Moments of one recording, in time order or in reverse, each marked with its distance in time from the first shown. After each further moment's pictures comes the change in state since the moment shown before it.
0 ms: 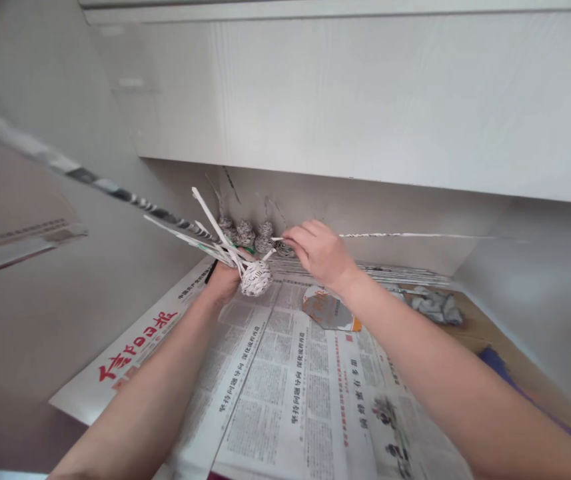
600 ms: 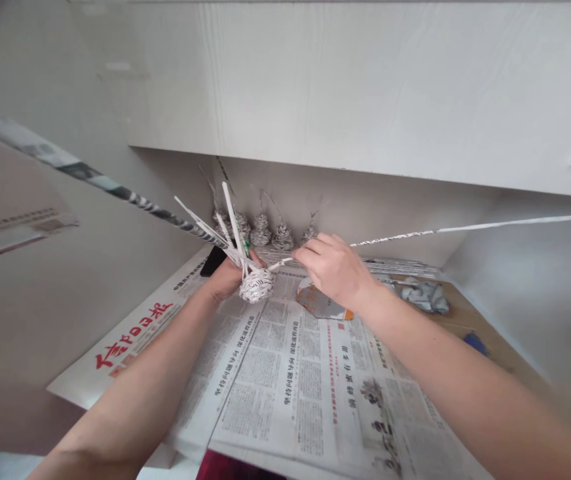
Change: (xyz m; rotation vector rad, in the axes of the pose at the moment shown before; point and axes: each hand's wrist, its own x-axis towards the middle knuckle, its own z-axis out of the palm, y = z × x) left_hand -0.013 0.007 0.012 0.021 -0.305 -0.108; right_hand -0.036 -0.016 -0.038 -0.195 -0.264 -0.061
